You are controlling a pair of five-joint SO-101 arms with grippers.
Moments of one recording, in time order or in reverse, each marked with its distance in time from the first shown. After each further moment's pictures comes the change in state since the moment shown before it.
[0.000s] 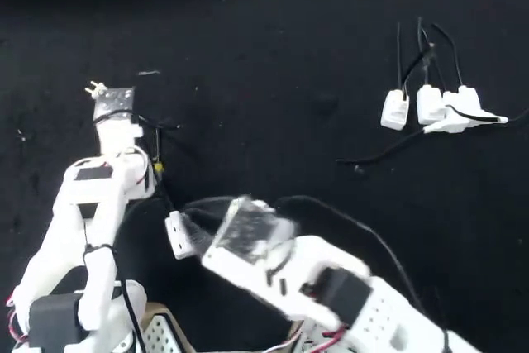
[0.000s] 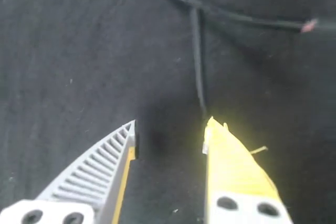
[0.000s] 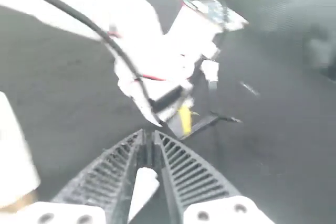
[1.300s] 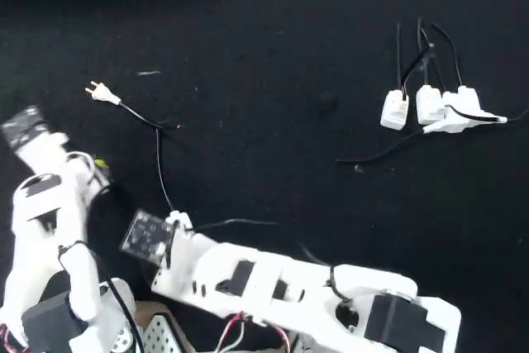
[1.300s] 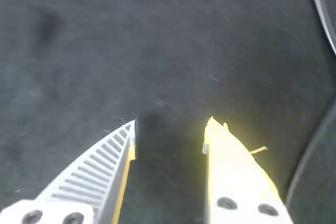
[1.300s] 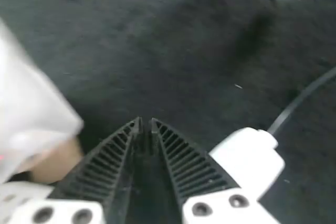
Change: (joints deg) left arm -19.8 0.0 -0.4 -0.1 16.7; right arm -10.5 60.0 -3.4 -37.9 -9.1
